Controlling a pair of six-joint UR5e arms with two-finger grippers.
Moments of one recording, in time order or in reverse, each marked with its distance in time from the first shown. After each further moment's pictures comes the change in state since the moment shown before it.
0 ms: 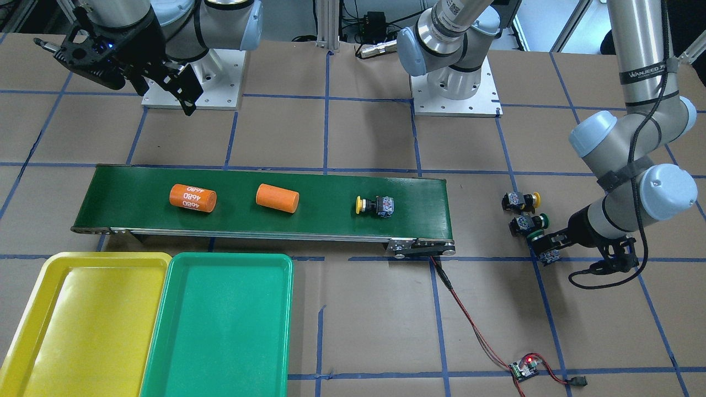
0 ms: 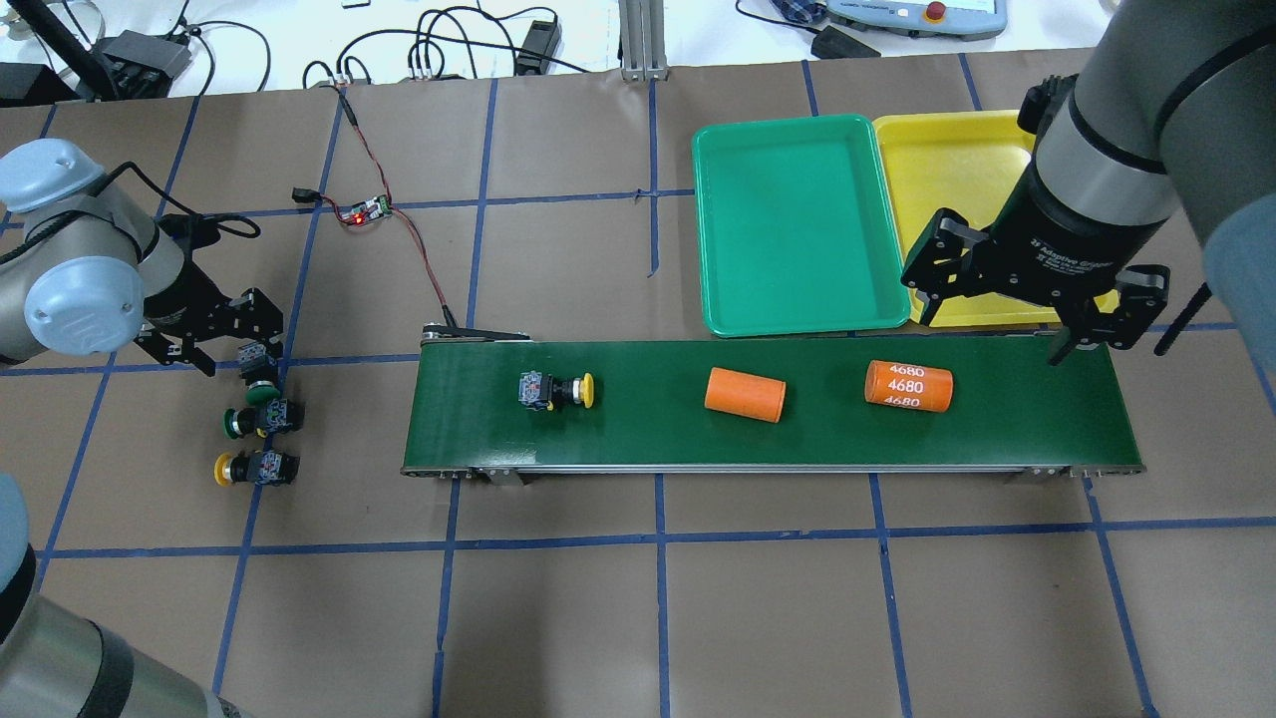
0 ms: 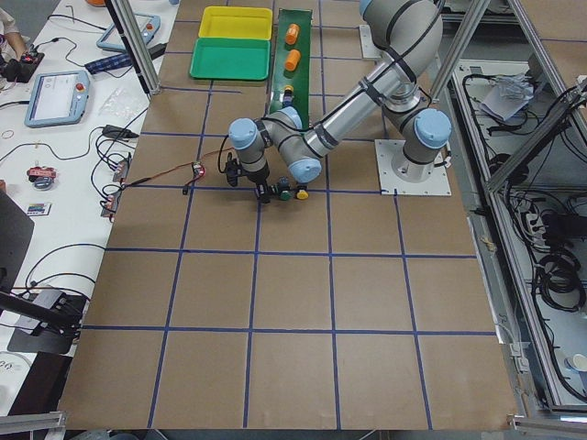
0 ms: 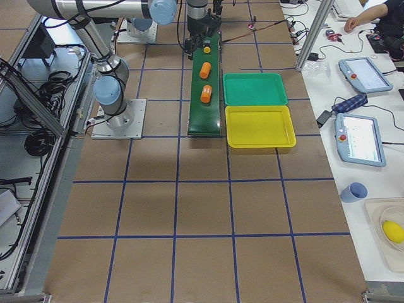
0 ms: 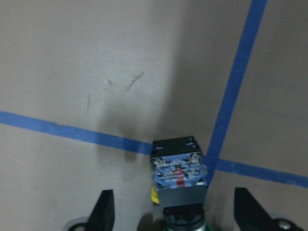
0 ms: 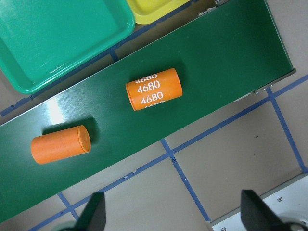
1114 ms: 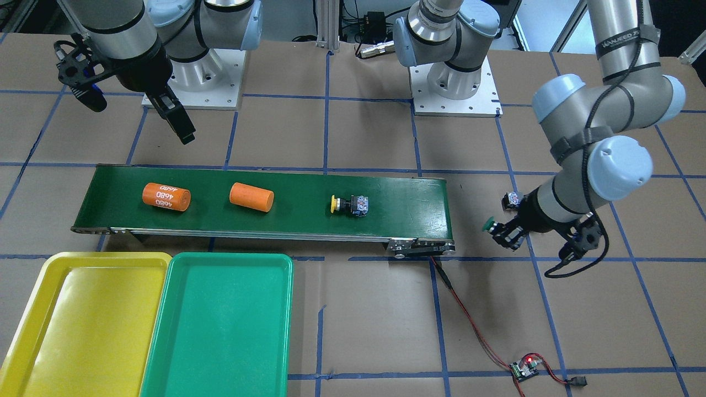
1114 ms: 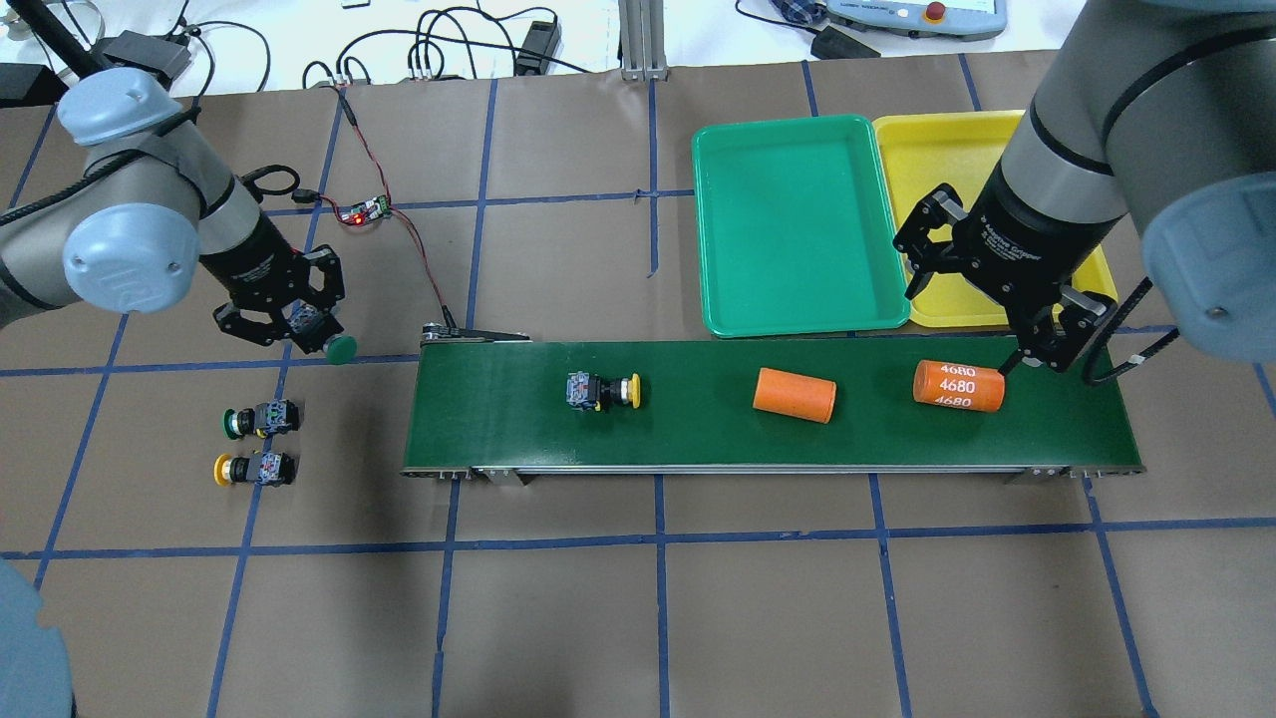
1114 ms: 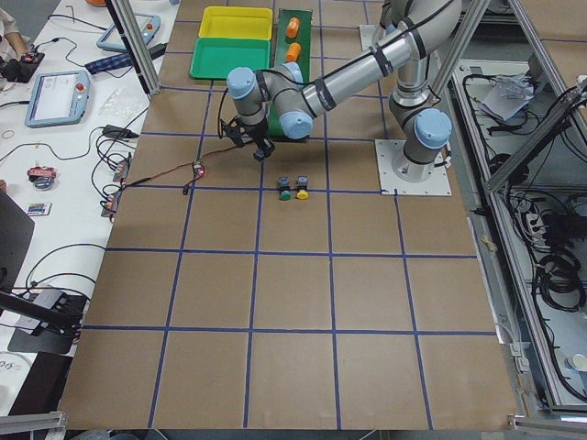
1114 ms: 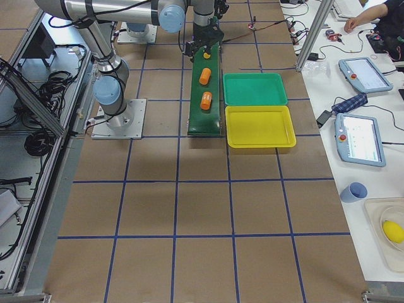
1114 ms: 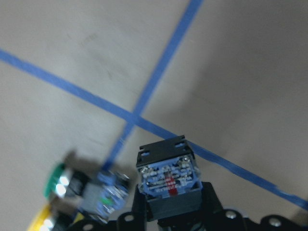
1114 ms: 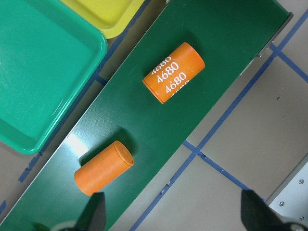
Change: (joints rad) left arm -0.255 0.169 0.026 -0.197 -0.107 -0.869; right arm 0.006 0.068 0.027 -0.076 0.021 0.400
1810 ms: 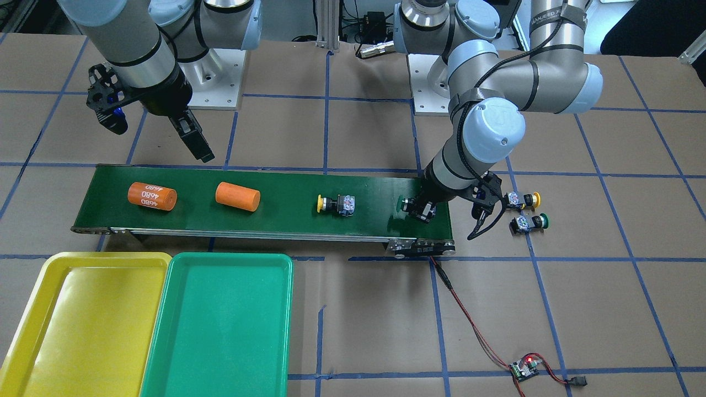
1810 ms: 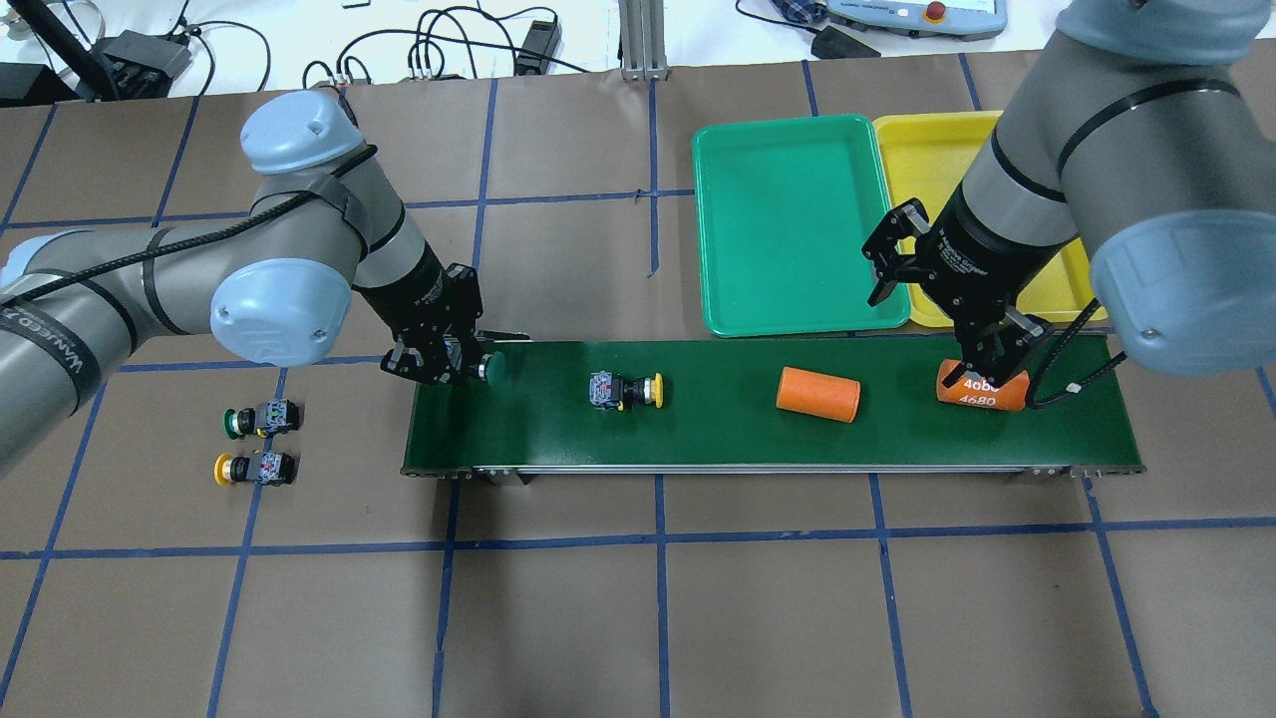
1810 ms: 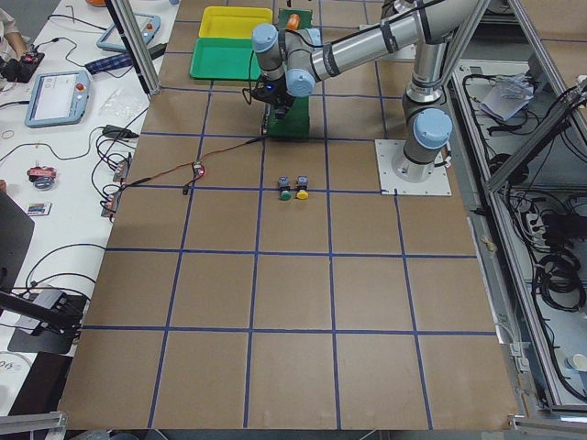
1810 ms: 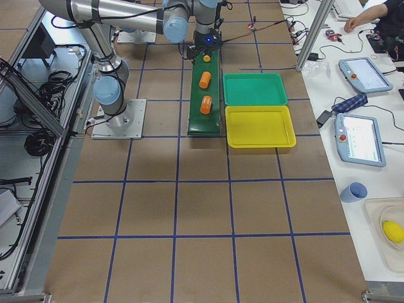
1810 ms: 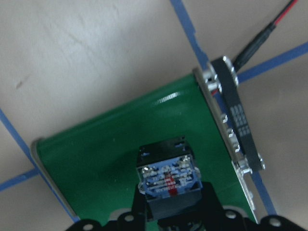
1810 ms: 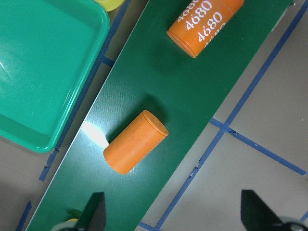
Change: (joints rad) left arm -0.251 0.063 -0.076 0.011 -0.077 -0.625; right arm 0.010 0.028 0.076 -0.100 0.103 0.151
